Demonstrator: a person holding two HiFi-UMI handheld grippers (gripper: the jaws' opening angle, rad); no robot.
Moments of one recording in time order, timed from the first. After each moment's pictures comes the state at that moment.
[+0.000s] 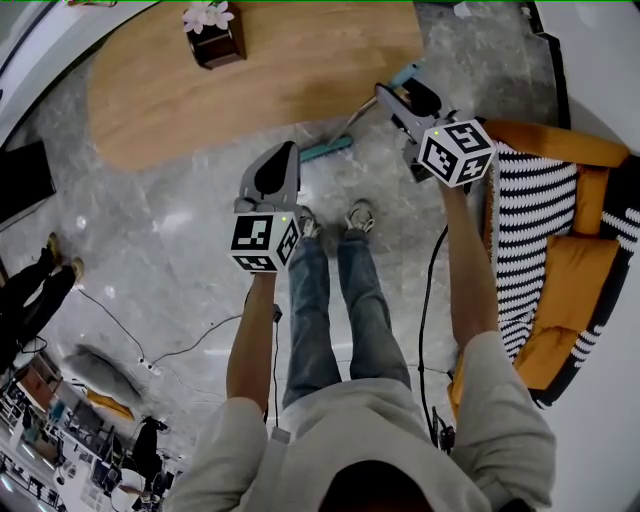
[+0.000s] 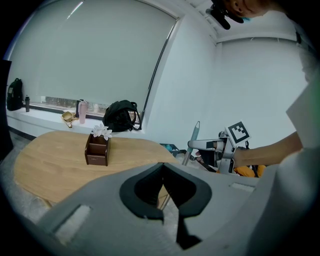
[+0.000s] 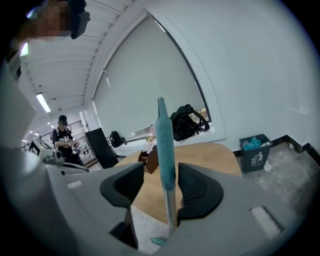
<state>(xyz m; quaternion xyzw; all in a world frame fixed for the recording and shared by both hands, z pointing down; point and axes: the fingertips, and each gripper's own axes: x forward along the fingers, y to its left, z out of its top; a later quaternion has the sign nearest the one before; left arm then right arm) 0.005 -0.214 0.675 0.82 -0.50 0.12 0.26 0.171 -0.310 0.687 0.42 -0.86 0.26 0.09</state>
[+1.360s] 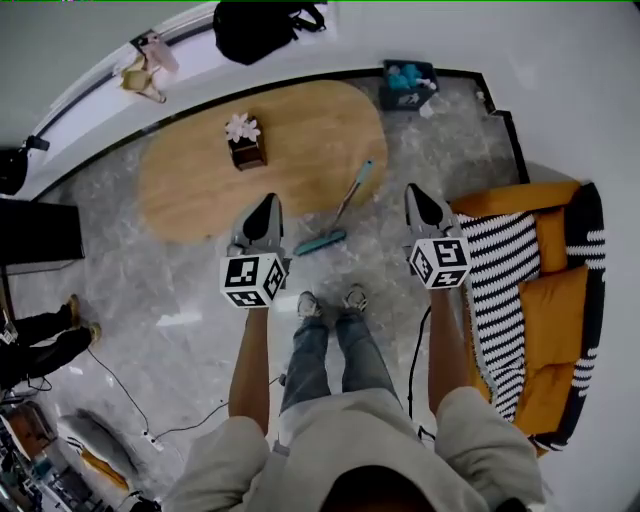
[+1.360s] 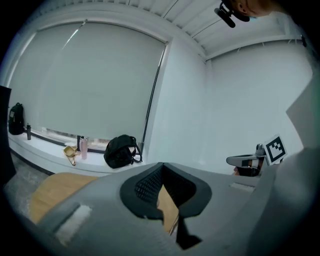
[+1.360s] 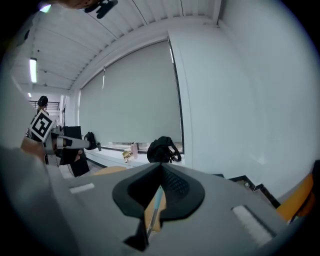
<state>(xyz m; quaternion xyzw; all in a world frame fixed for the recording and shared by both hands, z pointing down) -0.028 -0.260 0.477 0.84 -0.52 0.05 0.16 0.239 -0.250 0.490 0.57 -0.81 0.11 0.11</state>
